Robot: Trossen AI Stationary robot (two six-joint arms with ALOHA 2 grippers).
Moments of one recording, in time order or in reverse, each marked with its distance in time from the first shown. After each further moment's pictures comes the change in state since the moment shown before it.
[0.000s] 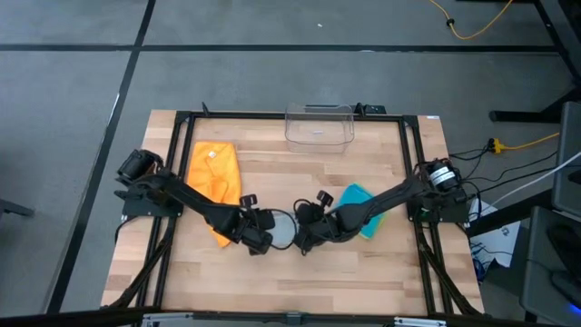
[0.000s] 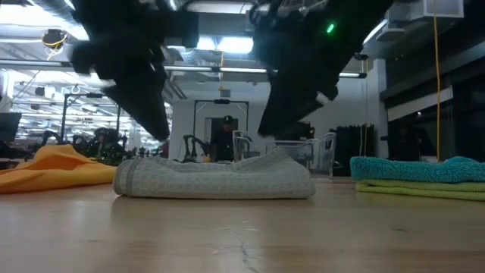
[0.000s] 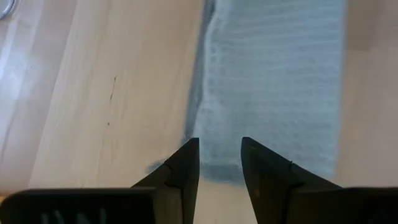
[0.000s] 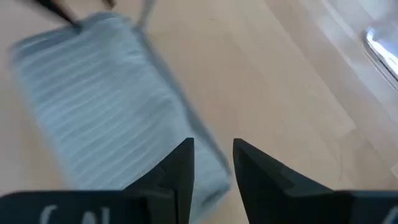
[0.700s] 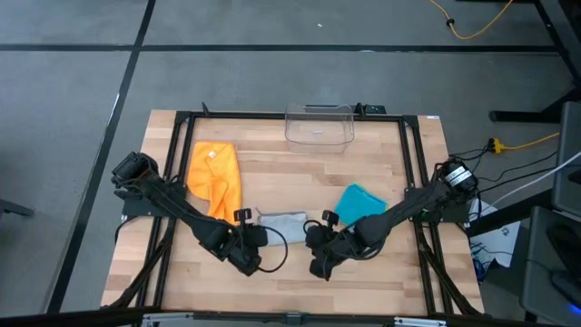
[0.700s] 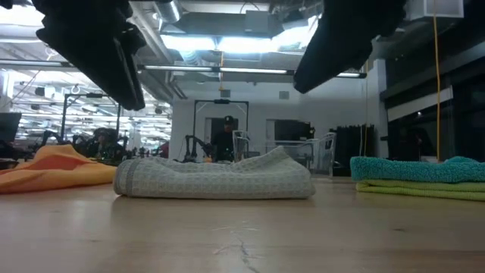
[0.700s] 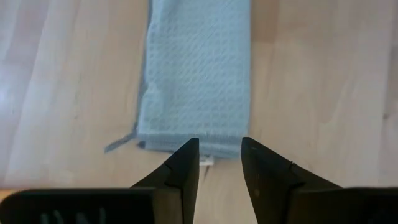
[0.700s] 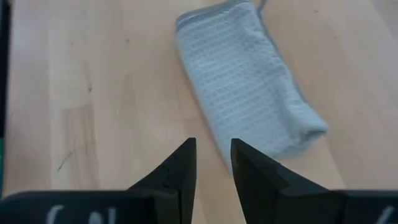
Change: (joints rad) left arm -0.156 -0.021 0.069 -0.079 -0.007 -0.087; right arm 0.157 -0.114 0.001 -0.028 -0.168 -0.010
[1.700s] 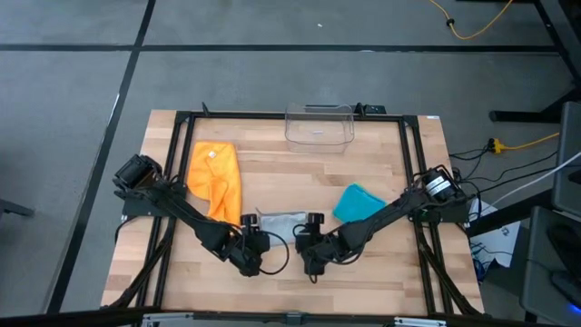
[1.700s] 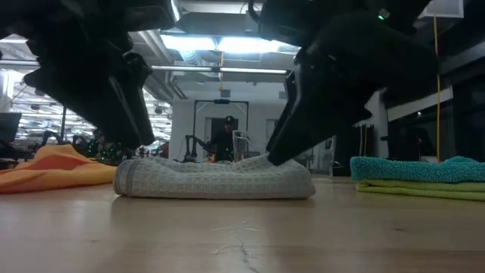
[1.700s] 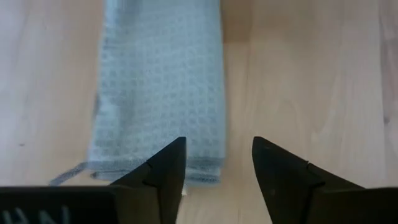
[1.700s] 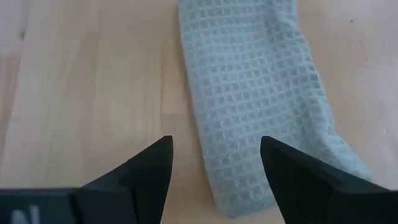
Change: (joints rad) left arm -0.001 0.038 -0.134 0.289 0.009 0.105; right arm -0.034 0.179 -0.001 0.135 0.035 -0.289
